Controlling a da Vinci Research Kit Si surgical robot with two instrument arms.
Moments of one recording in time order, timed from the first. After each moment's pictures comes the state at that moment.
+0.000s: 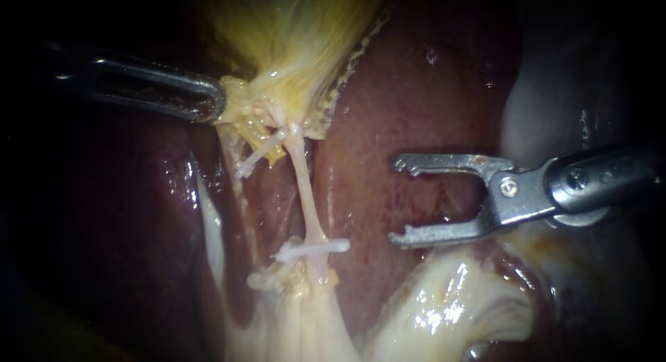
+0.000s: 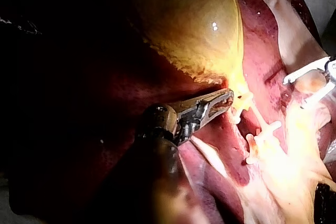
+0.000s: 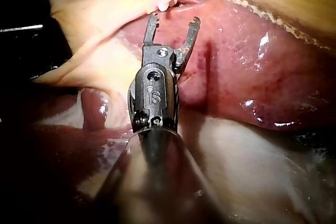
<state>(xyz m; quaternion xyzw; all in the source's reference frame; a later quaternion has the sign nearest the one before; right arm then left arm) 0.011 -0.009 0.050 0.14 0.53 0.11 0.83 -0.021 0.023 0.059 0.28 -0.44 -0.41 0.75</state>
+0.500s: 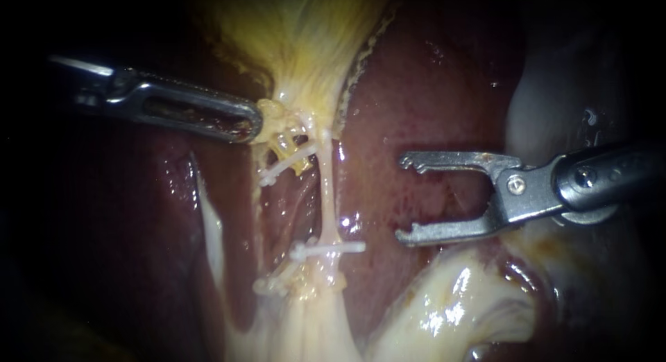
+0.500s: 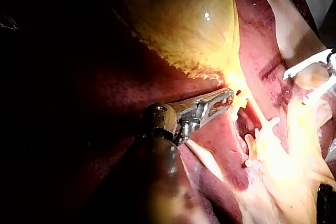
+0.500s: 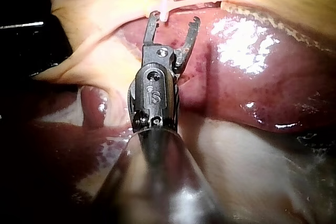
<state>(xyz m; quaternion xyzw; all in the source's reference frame) 0.011 -0.009 0.050 0.14 0.53 0.10 0.83 -0.025 0.021 0.064 0.27 -0.45 -0.40 0.75</state>
